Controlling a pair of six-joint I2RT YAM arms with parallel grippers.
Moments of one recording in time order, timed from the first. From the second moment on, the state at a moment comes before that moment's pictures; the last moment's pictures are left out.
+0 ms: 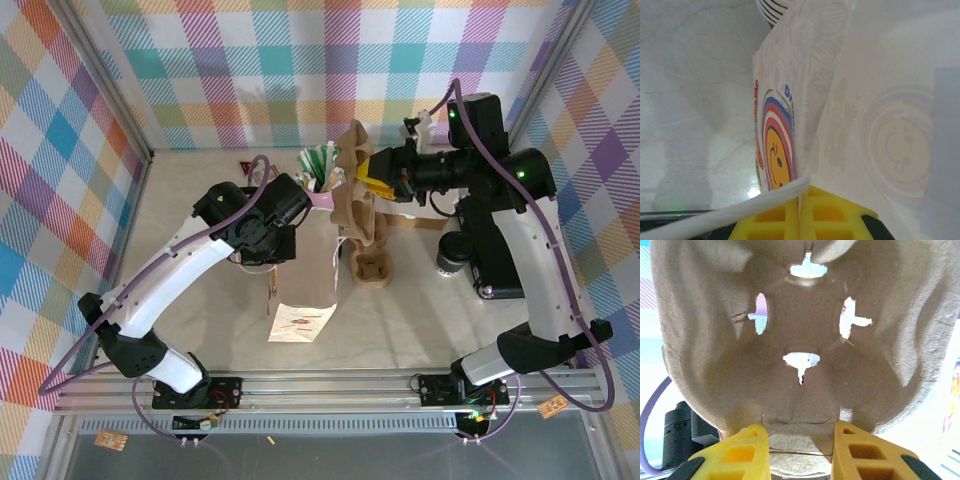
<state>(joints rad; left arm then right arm) -0.85 1.52 1.83 -1.57 -0.19 -0.87 0.42 1.48 2.06 -1.18 -0.79 0.90</state>
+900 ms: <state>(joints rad) -0.86 1.32 1.56 -1.30 -0.13 -1.02 0.54 1.49 1.93 -1.09 -0.79 0.97</state>
